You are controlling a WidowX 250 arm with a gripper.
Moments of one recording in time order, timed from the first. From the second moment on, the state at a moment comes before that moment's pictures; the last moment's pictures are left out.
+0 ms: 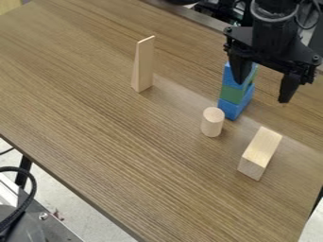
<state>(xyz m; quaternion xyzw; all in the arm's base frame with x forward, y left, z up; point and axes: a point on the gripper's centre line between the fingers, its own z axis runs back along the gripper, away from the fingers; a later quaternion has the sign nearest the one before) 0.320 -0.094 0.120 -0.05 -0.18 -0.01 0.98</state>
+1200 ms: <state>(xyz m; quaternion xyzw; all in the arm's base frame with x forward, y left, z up) 0.324 -0.120 0.080 -0.03 -0.14 -0.03 0.99</state>
